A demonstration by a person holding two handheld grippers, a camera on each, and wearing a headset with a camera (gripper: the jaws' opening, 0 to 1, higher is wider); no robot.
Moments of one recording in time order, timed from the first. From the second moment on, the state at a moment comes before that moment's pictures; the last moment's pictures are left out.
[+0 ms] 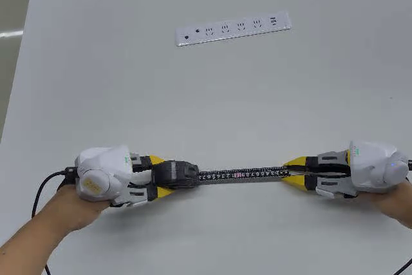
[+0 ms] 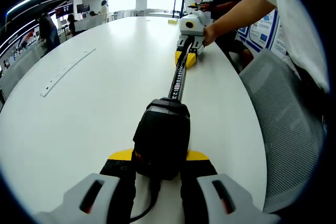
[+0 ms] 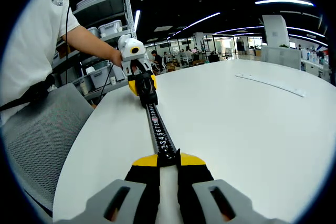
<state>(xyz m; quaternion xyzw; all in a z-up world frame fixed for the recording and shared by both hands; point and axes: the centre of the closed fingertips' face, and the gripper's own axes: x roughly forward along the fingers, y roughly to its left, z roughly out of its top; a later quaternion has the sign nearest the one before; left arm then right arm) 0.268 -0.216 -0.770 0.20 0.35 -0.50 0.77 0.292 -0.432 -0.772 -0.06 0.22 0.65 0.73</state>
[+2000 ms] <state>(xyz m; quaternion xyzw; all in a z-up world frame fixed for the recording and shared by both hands) 0.267 -0.217 -0.771 0.20 0.36 -0.50 0.76 0.304 -0.499 -0.774 -0.04 0.23 0.62 0.75</state>
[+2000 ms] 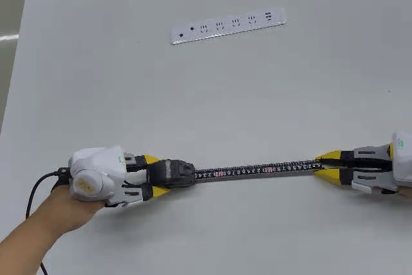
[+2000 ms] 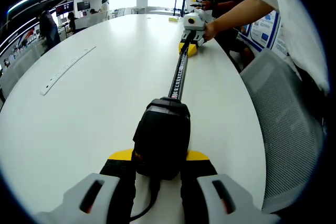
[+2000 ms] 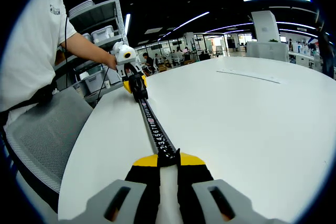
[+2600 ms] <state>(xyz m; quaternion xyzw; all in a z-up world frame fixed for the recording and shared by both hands) 0.269 -0.217 -0.770 0.20 0.35 -0.50 0.77 0.301 -0.498 -0.775 -0.05 0.22 0.61 0.76</state>
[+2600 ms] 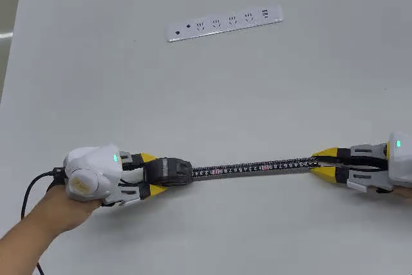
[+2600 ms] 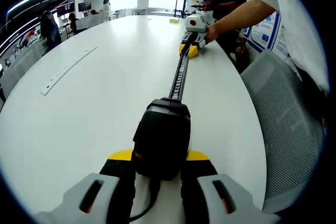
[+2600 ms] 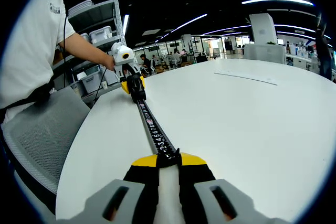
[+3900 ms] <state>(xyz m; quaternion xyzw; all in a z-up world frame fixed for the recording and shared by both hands) 0.270 -0.223 -0.767 0.19 0.36 -0.48 0.78 0.300 -0.496 -0.772 -0.04 0.23 0.58 0.78</state>
